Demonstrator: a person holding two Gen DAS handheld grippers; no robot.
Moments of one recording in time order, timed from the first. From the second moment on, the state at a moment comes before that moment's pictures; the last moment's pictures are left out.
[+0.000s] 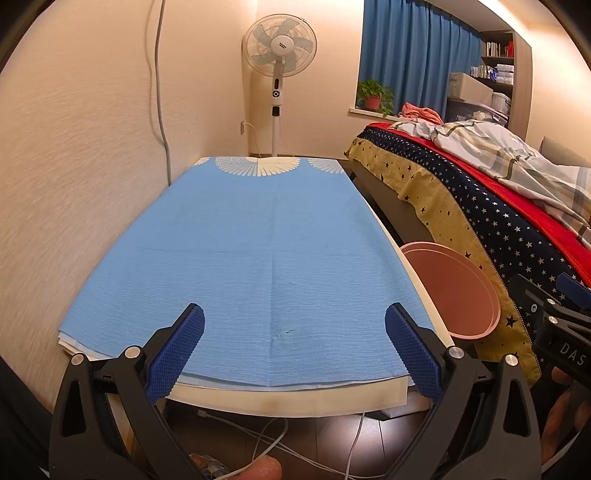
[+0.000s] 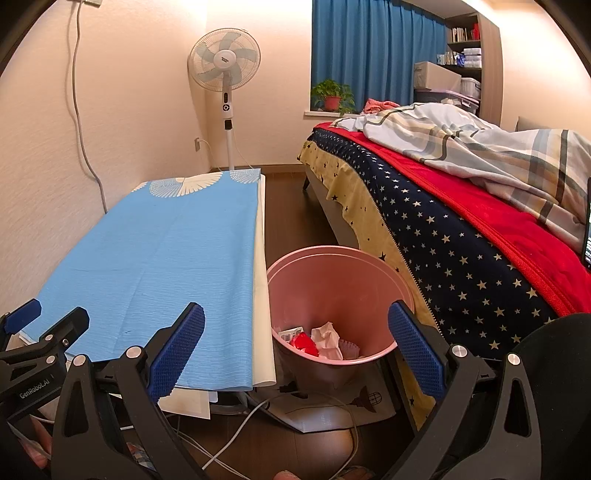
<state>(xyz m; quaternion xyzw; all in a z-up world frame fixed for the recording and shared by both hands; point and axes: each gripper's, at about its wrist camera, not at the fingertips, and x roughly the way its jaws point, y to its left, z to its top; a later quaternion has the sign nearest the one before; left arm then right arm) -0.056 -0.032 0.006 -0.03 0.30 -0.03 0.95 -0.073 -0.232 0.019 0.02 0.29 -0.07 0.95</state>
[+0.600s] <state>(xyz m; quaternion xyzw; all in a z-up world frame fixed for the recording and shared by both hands) -0.055 -0.032 0.008 -0.02 0.30 -0.03 0.95 -0.073 -0.232 0.020 0.02 0.29 -0.07 0.95</state>
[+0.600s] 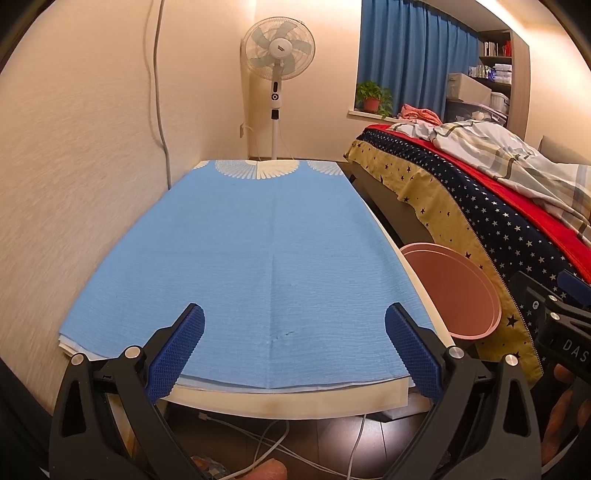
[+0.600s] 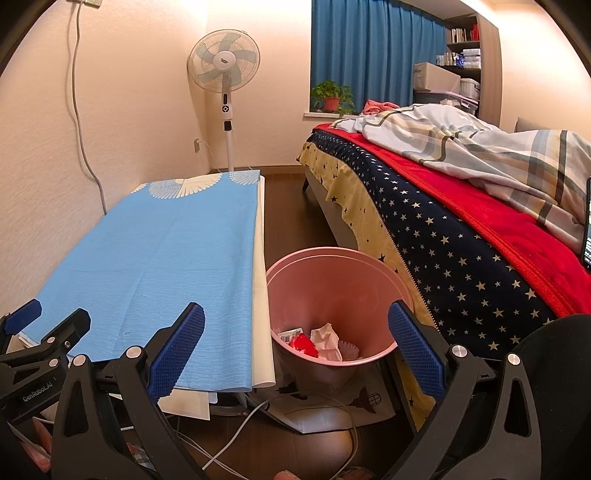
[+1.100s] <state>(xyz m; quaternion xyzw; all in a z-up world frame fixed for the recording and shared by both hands) -0.057 -0.032 0.007 -0.03 0.30 -0.03 0.95 -0.073 -0.232 0.020 0.02 0.29 -0.07 0.95</state>
